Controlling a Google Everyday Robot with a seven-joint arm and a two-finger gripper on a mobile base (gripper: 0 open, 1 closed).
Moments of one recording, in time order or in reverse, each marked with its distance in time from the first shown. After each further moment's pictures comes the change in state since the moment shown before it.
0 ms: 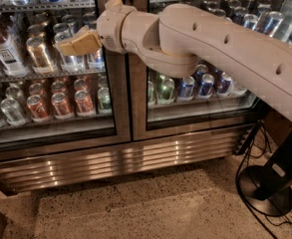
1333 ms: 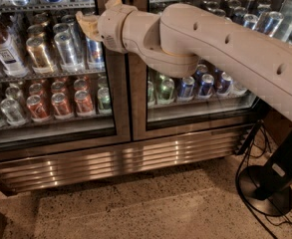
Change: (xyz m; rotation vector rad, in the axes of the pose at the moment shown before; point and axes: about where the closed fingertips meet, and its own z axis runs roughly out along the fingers) arm 0.000 0.000 0.000 0.000 0.000 0.000
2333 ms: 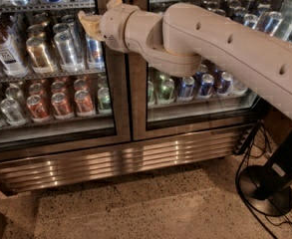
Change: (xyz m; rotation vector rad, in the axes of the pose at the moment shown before) arm 0.001 -0.004 -0.005 0.000 0.000 0.000
